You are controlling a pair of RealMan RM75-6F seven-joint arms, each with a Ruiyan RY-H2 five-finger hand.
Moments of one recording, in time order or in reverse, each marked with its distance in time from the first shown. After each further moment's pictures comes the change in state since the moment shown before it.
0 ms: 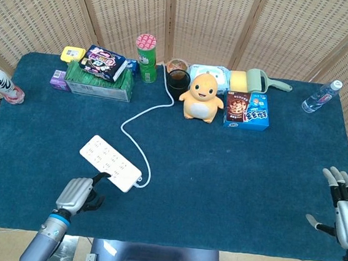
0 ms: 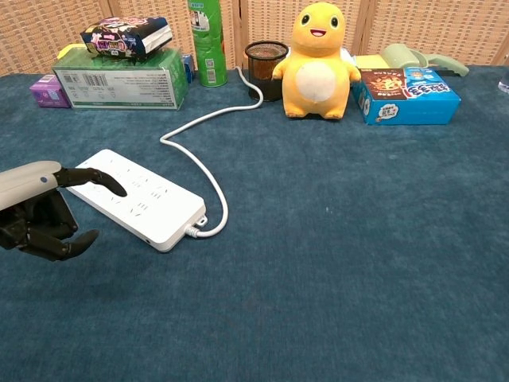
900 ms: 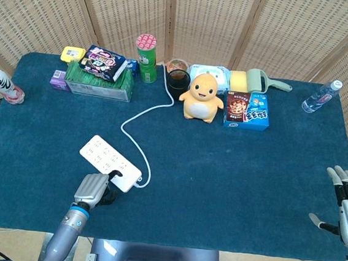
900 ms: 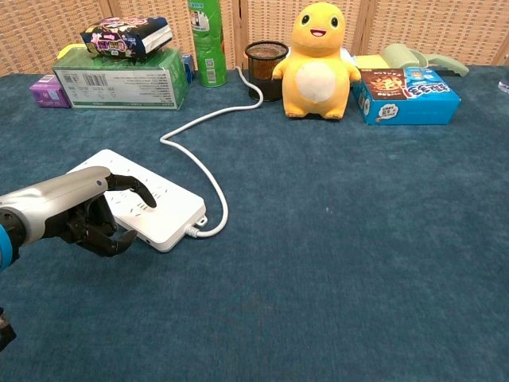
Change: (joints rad) left arm -0.151 -0.150 -0.051 0.054 -0.254 0.079 0.185; right arm 0.002 0.011 0.007 0.007 0.014 -0.005 0.035
